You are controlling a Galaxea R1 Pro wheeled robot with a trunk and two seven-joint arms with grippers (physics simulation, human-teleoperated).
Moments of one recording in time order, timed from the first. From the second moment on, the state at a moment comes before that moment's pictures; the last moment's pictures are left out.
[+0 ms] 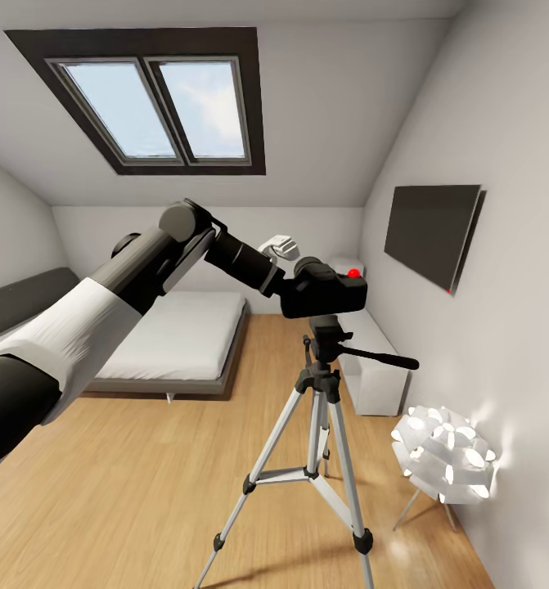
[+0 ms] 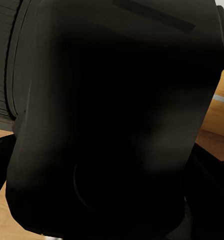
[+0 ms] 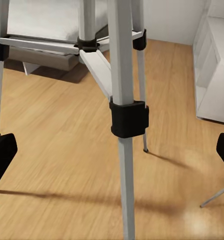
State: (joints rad) left arm -1.53 0.05 -0.72 -0.92 0.29 1.04 -1.18; right arm -0.11 -0.12 0.16 -0.23 -0.08 -1.05 0.19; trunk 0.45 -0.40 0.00
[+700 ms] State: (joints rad) left arm -1.53 0.04 -0.72 -0.92 0.29 1.04 -1.19; right arm -0.11 -0.12 0.16 -0.36 -0.08 -1.05 0.20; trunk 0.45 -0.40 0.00
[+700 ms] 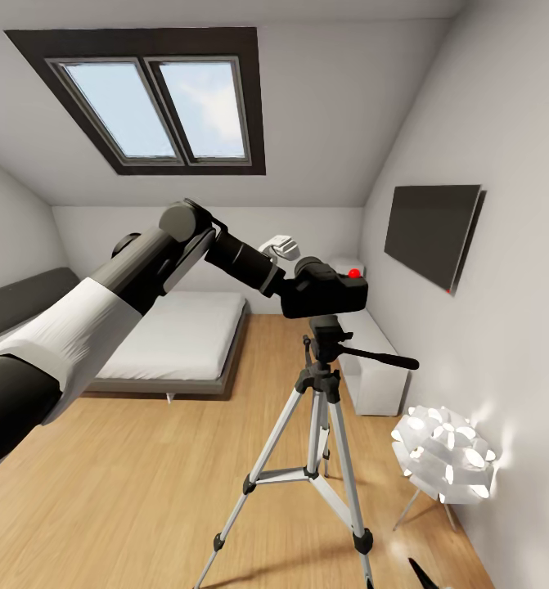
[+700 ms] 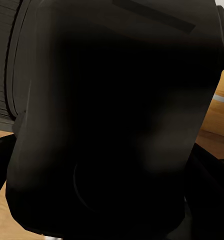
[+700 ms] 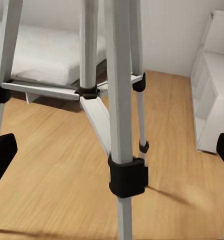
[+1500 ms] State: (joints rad) left arm -1.53 0.04 -0.72 -0.92 0.29 1.04 -1.19; right arm -0.11 -0.12 0.16 -0.50 -0.08 -0.97 0.20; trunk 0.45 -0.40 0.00
